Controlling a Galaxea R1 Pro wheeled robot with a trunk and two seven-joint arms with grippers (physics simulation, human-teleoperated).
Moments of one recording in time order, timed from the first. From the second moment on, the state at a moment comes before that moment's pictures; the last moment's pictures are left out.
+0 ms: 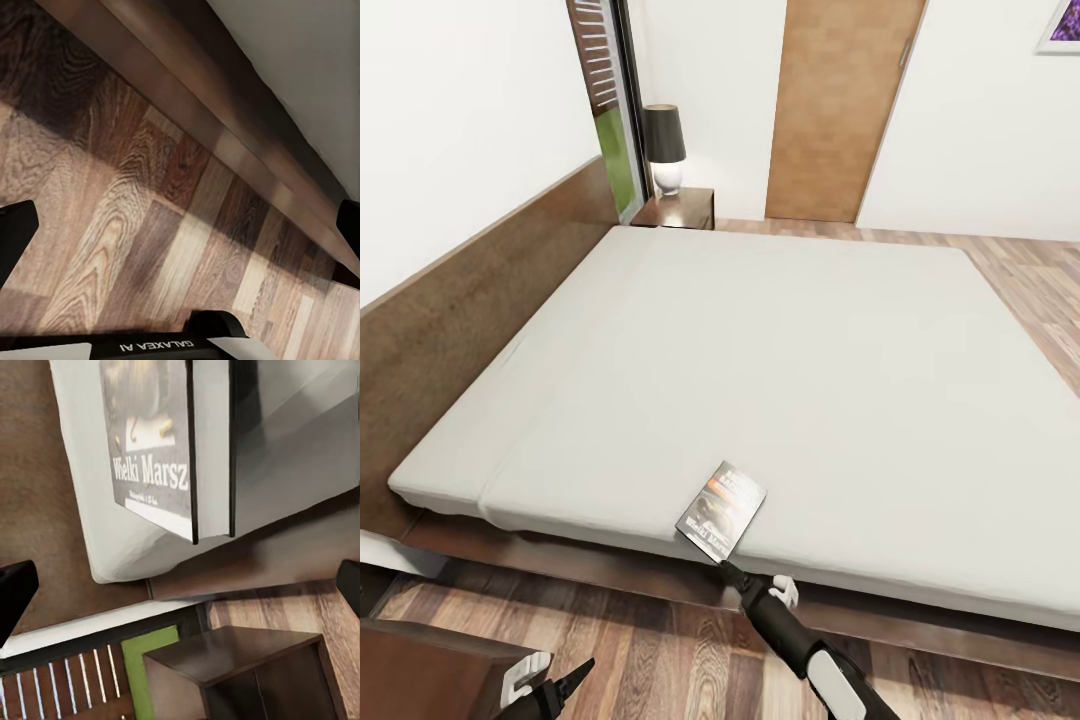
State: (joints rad) left arm -0.23 0.17 0.28 -0.49 0.39 0.12 -0.81; right arm -0.41 0.13 0.11 -0.54 -0.89 0.19 0.68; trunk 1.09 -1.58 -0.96
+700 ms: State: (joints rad) left arm -0.23 0.17 0.28 -0.49 0.39 0.12 -0.81; right arm -0.41 0.13 0.11 -0.54 -1.01 0.19 0.68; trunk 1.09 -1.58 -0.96
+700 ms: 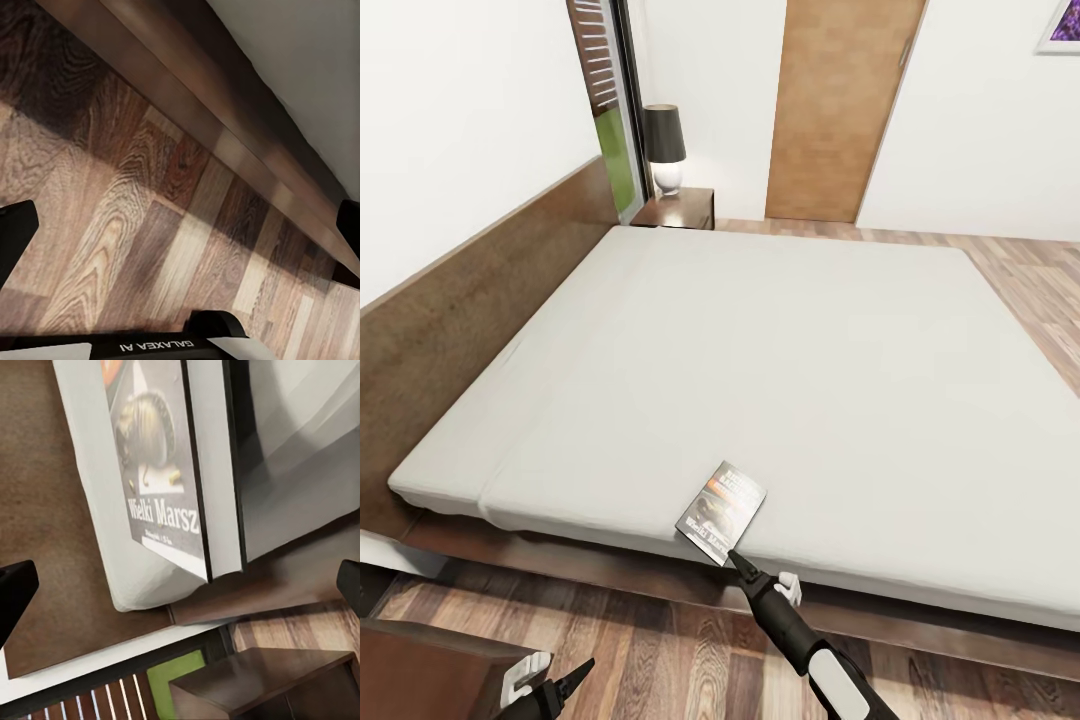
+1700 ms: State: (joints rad) left arm -0.23 0.17 0.28 -0.49 0.39 0.12 -0.81; right arm -0.41 0.13 0.11 -0.54 -1.01 0.19 0.67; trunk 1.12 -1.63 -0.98
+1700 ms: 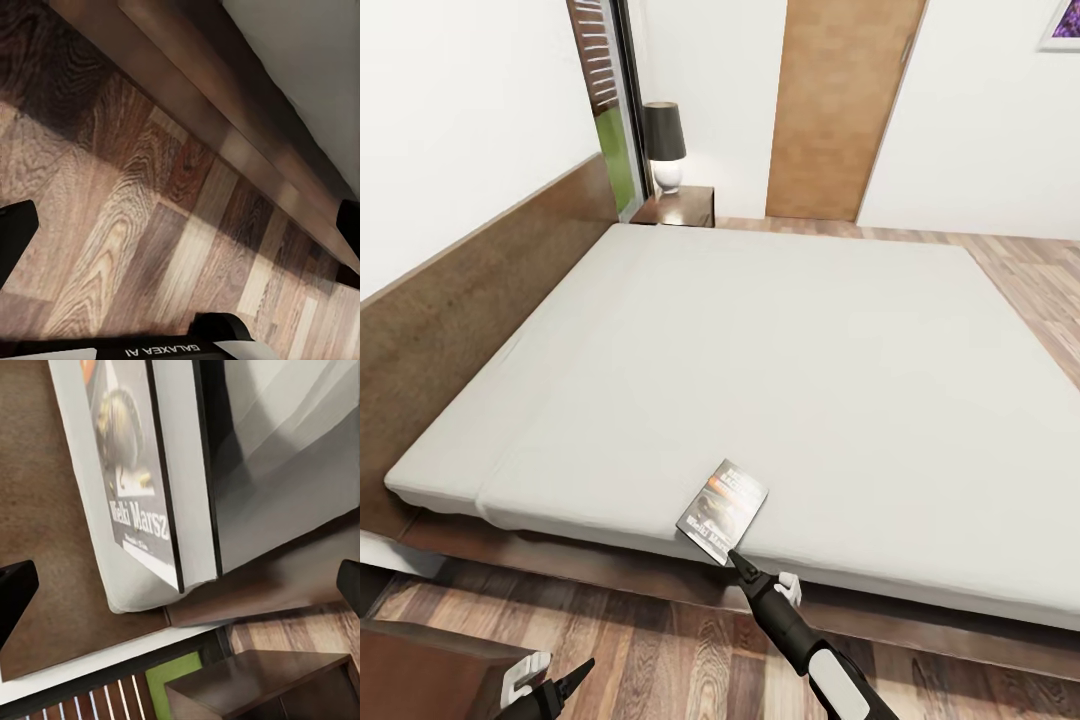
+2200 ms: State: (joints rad) left arm -0.23 0.17 0.28 -0.49 0.39 0.12 -0.81; right arm -0.41 0.13 0.11 -0.54 -1.01 0.19 0.67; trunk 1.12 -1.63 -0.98
